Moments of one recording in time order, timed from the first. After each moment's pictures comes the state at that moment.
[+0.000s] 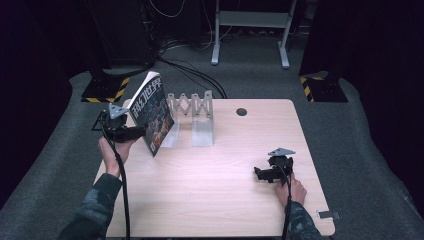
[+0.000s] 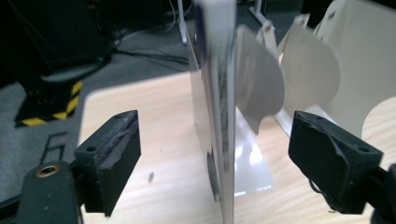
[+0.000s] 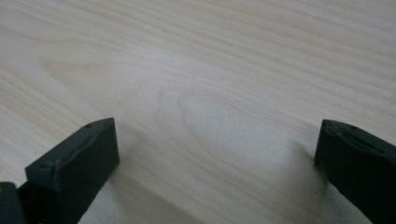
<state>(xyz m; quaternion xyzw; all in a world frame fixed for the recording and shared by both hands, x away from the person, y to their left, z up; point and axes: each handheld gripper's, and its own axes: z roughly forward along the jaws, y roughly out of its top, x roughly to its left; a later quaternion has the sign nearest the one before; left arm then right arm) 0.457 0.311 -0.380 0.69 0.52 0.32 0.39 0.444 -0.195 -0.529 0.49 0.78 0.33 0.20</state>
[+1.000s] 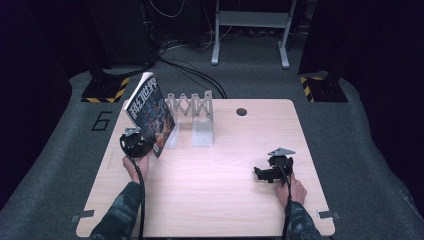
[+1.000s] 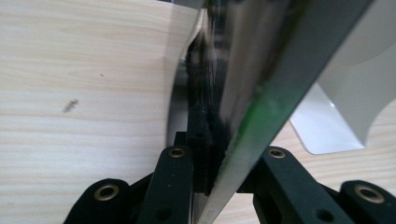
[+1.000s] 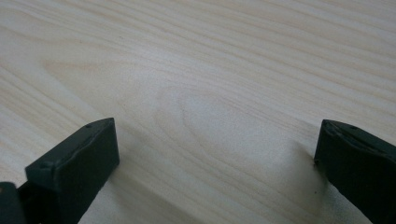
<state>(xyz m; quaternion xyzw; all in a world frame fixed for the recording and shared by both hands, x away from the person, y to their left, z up) 0.473 0.293 -0.479 0.62 0.61 0.21 0.44 0.444 -0.195 -0.529 0.49 0.78 0.33 0.20</state>
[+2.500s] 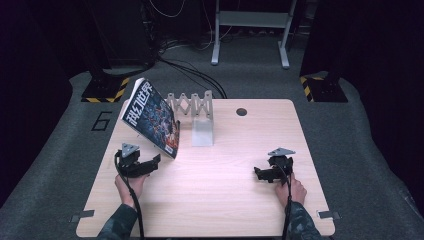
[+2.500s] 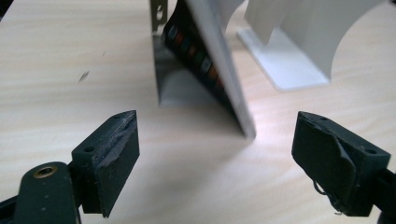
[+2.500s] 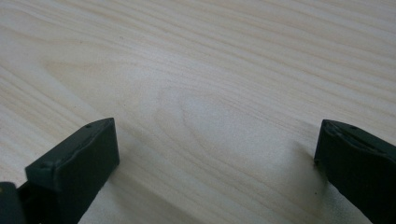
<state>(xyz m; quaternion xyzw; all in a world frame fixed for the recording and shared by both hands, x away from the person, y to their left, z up) 0.395 0.296 -0.472 0.68 0.56 0.25 0.41 0.444 -0.195 -0.529 0.48 0.78 0.34 0.20</state>
